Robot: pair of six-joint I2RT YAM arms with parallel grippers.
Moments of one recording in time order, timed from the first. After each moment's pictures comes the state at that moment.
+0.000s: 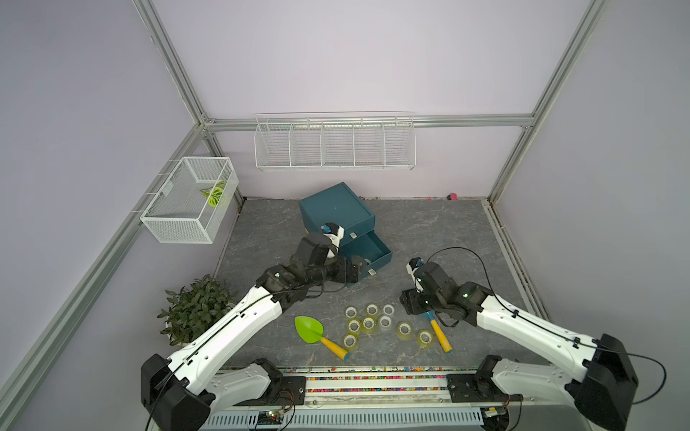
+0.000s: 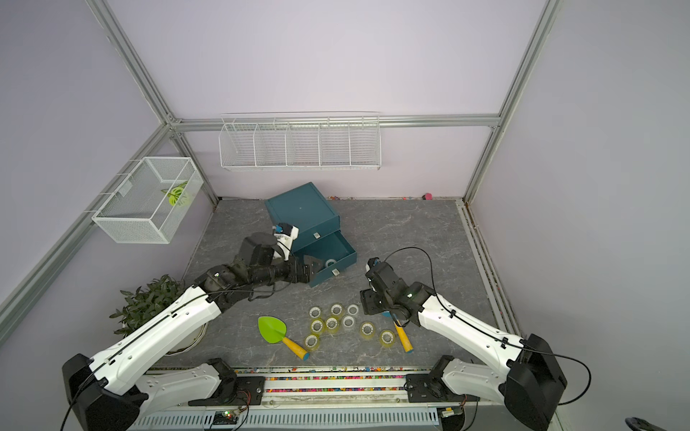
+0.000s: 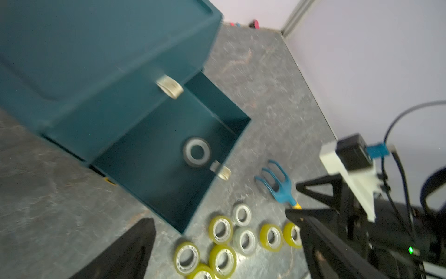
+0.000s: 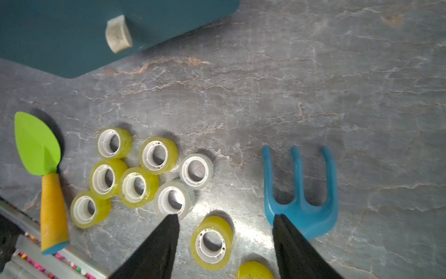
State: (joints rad) left arm -0.79 1.15 1.04 -0.54 0.09 -0.45; right arm 0.76 1.15 0.78 -0.63 0.10 0.46
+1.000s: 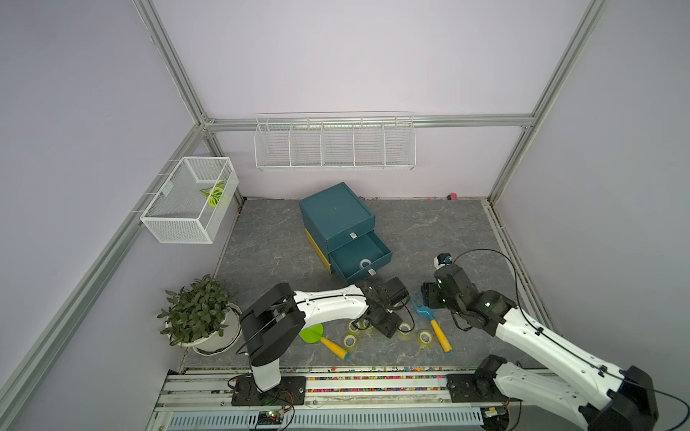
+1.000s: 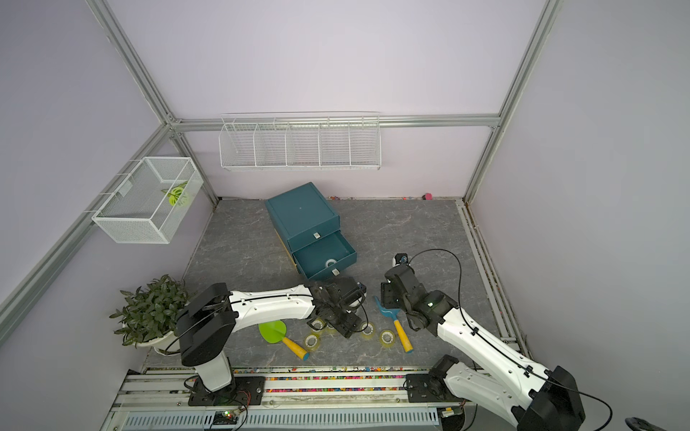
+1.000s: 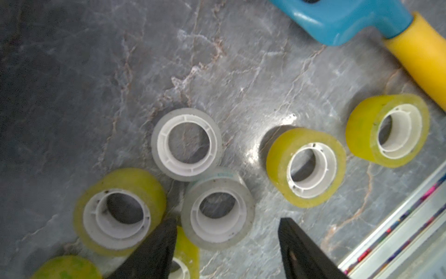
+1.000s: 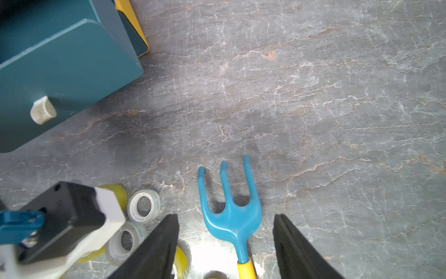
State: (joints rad) left arm -1.14 1.81 1.17 -0.62 0.06 -0.33; right arm 0.65 0.98 0.71 -0.63 0.27 0.50
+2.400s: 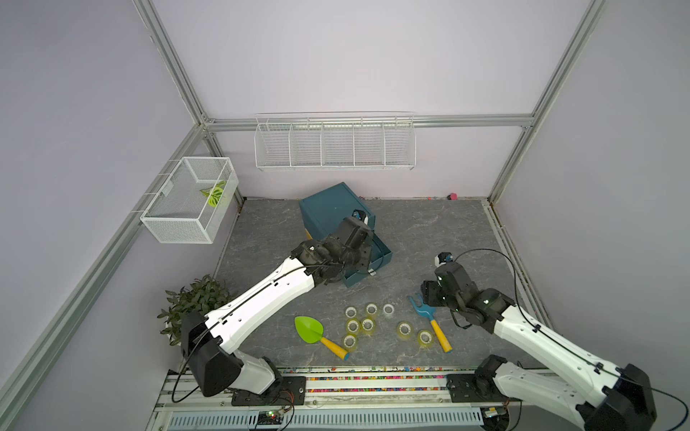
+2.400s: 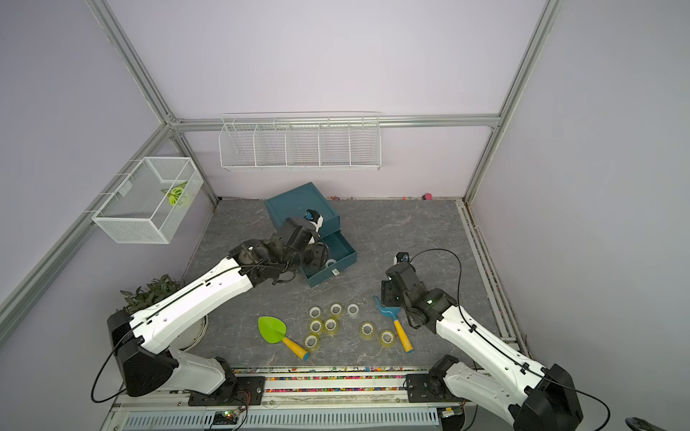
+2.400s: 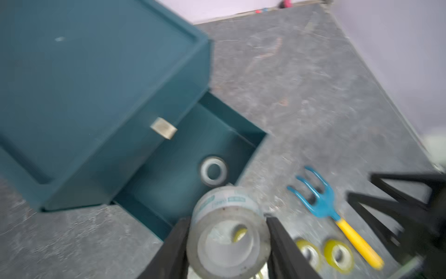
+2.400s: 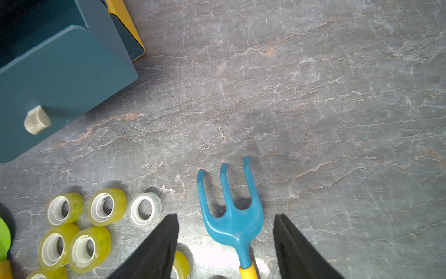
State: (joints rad) left arm -0.84 1.48 1.43 -0.75 -0.21 -0.38; right arm 0.63 1.01 0.71 -0.61 0.24 0.52
